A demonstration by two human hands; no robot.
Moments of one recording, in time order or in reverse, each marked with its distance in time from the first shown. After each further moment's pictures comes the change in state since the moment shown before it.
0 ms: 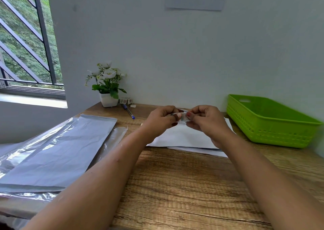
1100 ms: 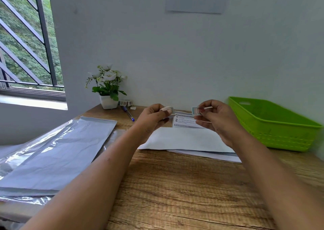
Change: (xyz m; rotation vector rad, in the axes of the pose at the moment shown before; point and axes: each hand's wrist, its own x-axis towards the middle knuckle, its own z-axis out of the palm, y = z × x) left_hand -0.005 0.008 -0.015 -0.370 0.100 -0.097; right_hand 0.008 -0.006 -0.024 0.139 0.030 -0.001
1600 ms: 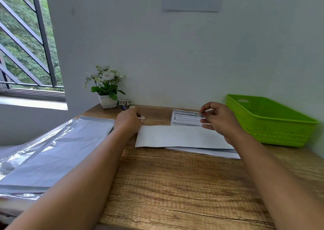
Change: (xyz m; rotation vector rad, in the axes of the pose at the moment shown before) left_hand 0.021 -0.012 -0.052 1.227 0.402 -0.102; right_hand 0.011 0.015 -0.018 -0.263 0.036 -0.011
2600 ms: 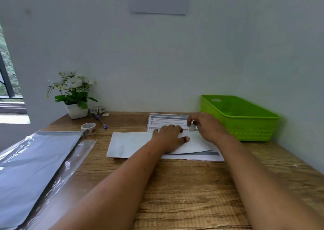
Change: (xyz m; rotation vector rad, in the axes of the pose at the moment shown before) left_hand -0.032 0.129 0.094 0.190 -0.425 0.521; right_hand 0.030 0.046 -0.046 -0.882 -0.008 -0.229
